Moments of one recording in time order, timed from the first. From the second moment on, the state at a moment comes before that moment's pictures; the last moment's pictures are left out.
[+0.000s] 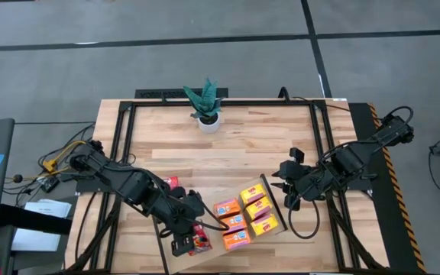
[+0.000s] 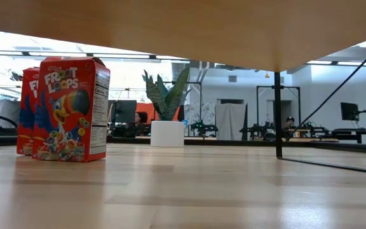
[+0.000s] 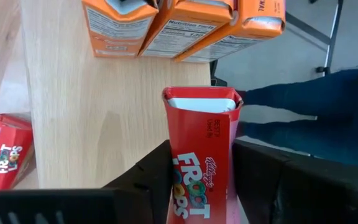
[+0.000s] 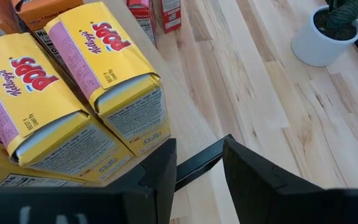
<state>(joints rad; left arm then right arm) -0.55 1.80 2.09 -1.21 -0.03 -0.89 0.55 1.22 1.28 -0.99 0.49 0.60</state>
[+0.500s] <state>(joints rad) -0.54 1.85 2.09 -1.19 -0.03 -0.88 0.55 1.22 1.28 -0.98 0.49 0.60</state>
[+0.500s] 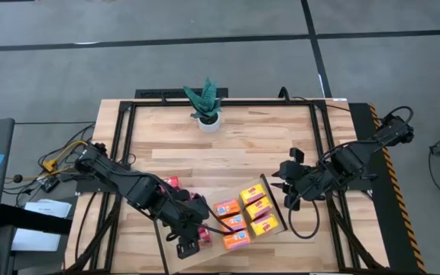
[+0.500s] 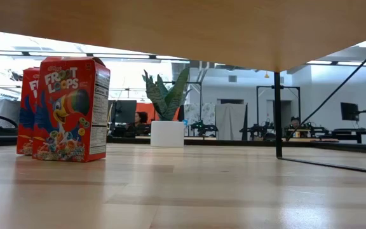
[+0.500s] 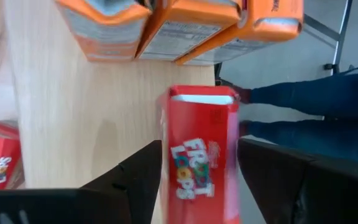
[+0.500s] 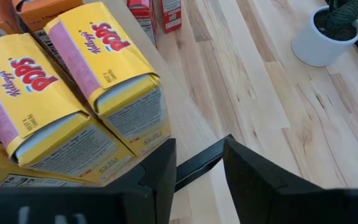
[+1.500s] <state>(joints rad) -0.51 1.83 2.10 -1.18 0.21 -0.97 0.55 1.22 1.28 -0.98 0.49 0.60</state>
